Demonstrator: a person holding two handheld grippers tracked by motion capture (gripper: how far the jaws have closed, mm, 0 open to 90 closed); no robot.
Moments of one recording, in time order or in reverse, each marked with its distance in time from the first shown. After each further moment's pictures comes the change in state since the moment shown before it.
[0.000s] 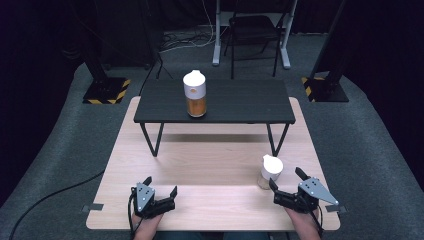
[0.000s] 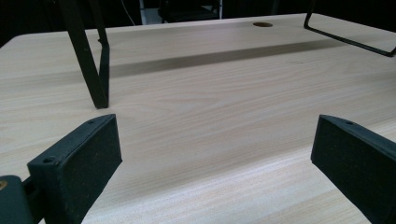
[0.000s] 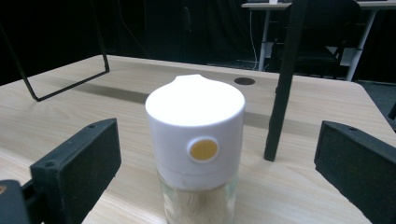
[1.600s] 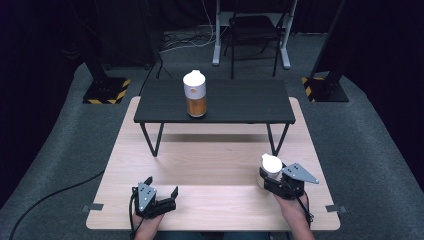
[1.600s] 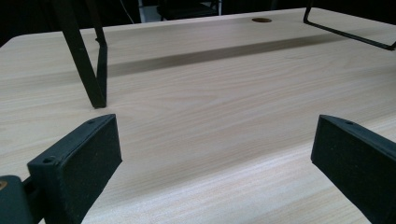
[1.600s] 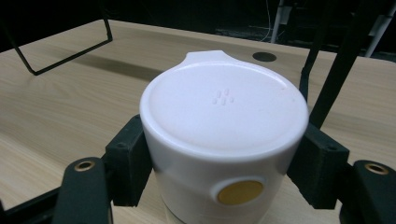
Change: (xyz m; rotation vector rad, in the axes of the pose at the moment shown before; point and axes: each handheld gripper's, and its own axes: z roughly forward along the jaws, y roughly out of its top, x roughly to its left) left arm -0.005 0.001 0.000 0.006 0.012 0.028; right arm 0.010 0.040 0.041 0.163 0.030 -0.027
